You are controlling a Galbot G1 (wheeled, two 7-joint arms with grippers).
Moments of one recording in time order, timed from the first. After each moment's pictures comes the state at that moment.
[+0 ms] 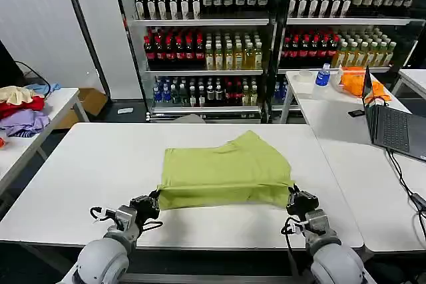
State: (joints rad) left arm 1.18 -0.97 -0.22 -1.96 -0.39 0.56 -0.20; right arm -1.20 0.99 0.24 1.96 0.26 -0.47 0.27
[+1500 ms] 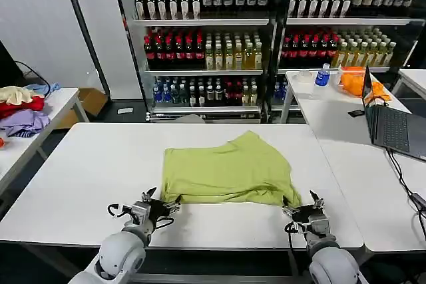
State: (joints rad) left arm 1.10 -1.05 -0.14 -1.84 -0.44 0.55 -0.25; right arm -1.27 1.08 0.31 1.88 0.38 -0.50 0.33
